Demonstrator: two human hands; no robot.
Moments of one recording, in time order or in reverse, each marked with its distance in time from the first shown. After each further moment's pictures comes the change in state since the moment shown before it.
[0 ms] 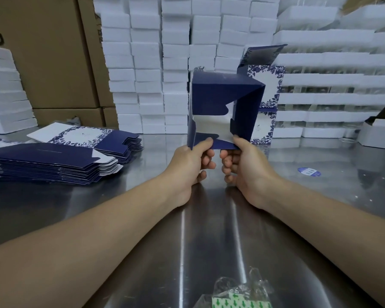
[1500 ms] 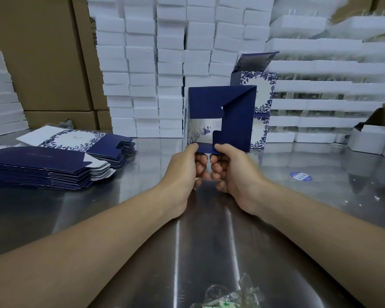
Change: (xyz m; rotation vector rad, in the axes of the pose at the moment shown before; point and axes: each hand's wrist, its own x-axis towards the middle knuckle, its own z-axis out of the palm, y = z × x) left_hand -0.014 0.002 0.012 0.004 0.067 0.018; right_hand -0.002 0.000 0.002 -0.016 -0.063 0.044
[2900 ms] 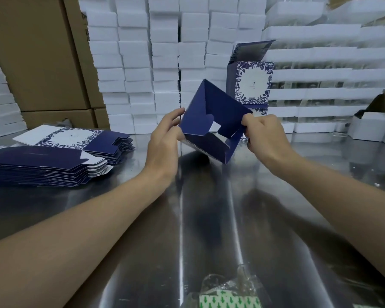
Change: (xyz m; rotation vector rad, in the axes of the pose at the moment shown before) left_hand 0.018 0.011 -0.024 0.135 0.022 0.414; right_hand 0.030 -0.035 -0.056 -0.495 0.263 -0.501
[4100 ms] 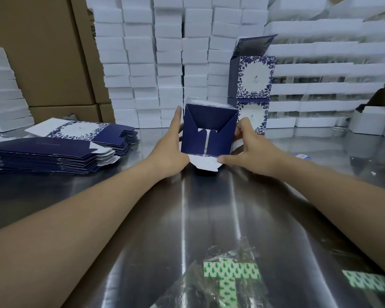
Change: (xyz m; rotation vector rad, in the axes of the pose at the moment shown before) left_hand 0.014 -0.037 -0.023 0.450 -0.309 0.032; right_hand -0.018 0.033 -0.001 -0.422 -0.427 -0.177
